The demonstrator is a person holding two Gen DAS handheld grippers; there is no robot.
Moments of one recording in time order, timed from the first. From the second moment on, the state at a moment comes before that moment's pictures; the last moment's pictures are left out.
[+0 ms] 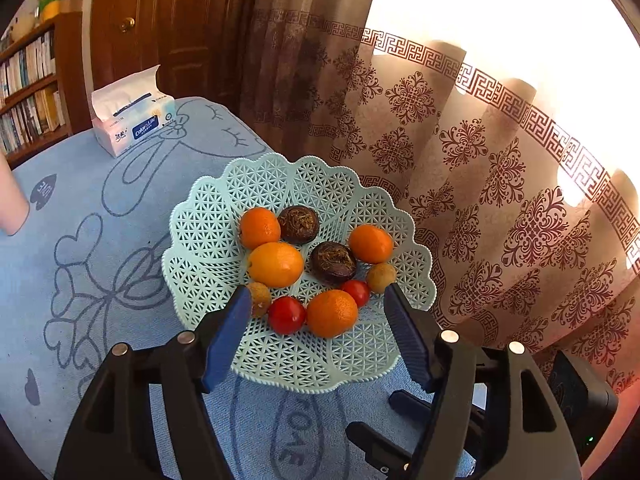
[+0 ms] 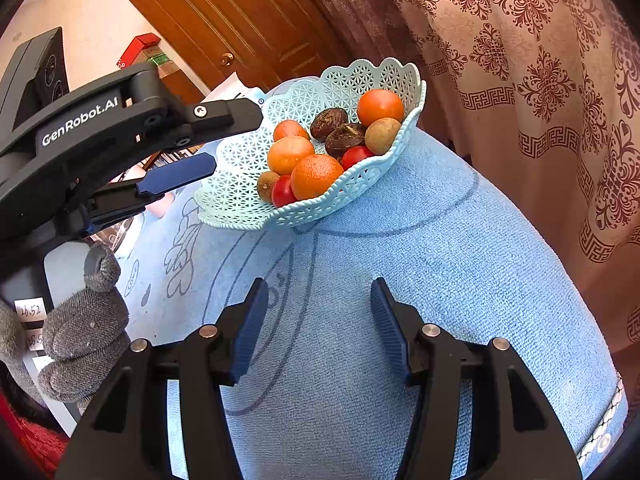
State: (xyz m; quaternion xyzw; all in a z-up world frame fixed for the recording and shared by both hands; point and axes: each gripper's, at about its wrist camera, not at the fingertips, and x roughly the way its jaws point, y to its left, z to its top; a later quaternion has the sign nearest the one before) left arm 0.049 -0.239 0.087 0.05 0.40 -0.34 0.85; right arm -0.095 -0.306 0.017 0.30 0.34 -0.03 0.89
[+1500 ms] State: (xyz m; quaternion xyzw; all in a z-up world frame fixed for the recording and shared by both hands) left arm -0.002 -0.179 0.105 0.15 0.26 -0.17 0.94; right arm -0.132 -0.334 0.115 0.16 0.23 -0.16 0.95
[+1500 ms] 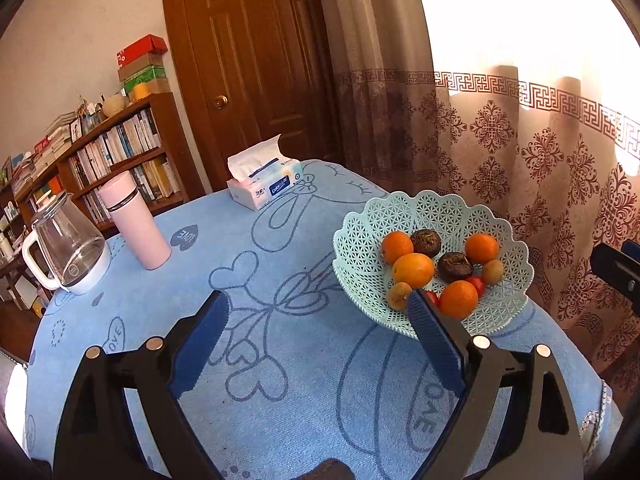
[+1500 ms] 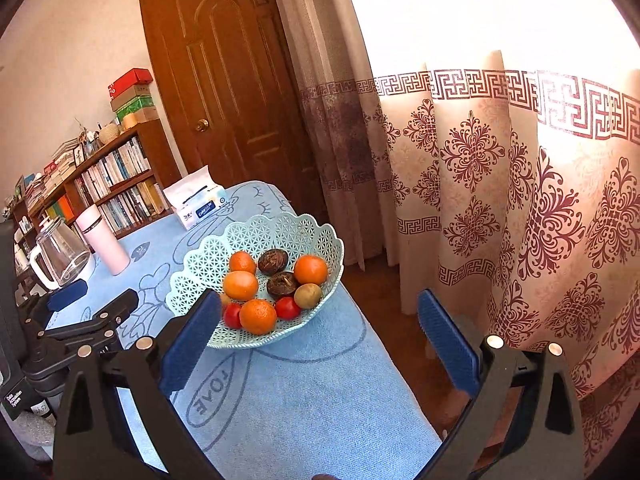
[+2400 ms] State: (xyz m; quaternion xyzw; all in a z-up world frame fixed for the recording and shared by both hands) left arm -0.007 -0.174 0.108 0.14 0.25 -0.14 0.95; right arm -0.095 -0.307 0.114 0.07 0.27 -0.15 0.95
